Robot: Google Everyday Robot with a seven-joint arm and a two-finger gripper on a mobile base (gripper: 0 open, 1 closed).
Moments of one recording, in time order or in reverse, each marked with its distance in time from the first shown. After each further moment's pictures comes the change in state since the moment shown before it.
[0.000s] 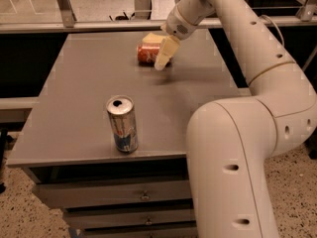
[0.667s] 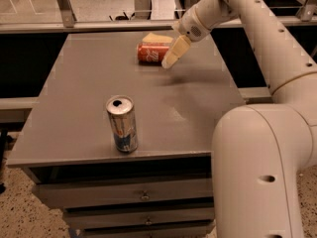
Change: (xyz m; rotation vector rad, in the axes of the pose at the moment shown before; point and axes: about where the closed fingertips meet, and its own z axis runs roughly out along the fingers) arm 0.015 0.000 -0.020 0.037 -0.138 0.082
